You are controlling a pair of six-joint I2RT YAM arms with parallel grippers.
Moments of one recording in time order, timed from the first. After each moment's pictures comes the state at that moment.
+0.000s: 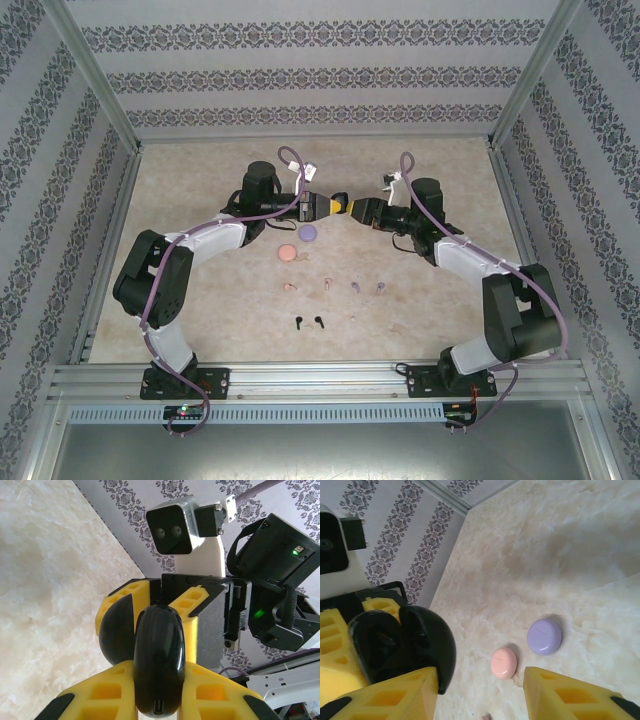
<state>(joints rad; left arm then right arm) -0.43 1.78 1.12 0.40 0.95 -0.67 0.24 1.49 0.79 0.28 -0.78 0.67</state>
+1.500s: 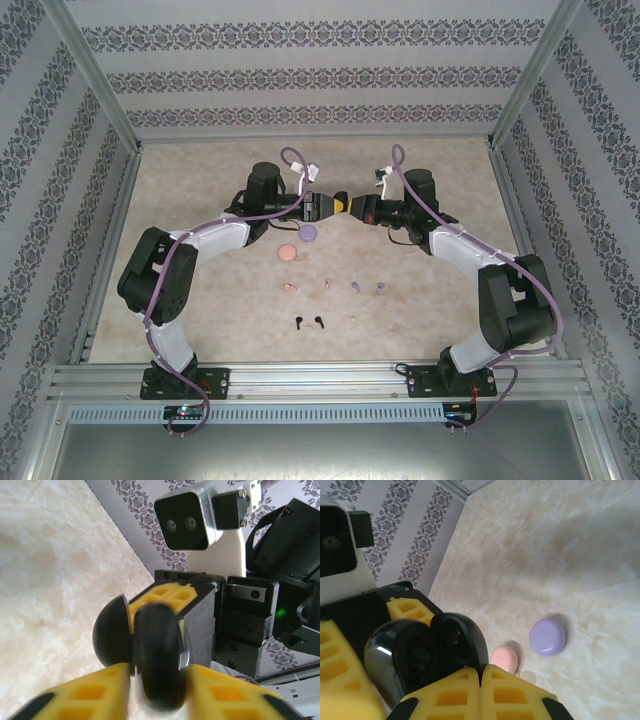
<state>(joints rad) -0.45 1.81 1.13 0.39 0.89 -0.67 0.26 1.55 0.91 0.15 -0.79 0.61</state>
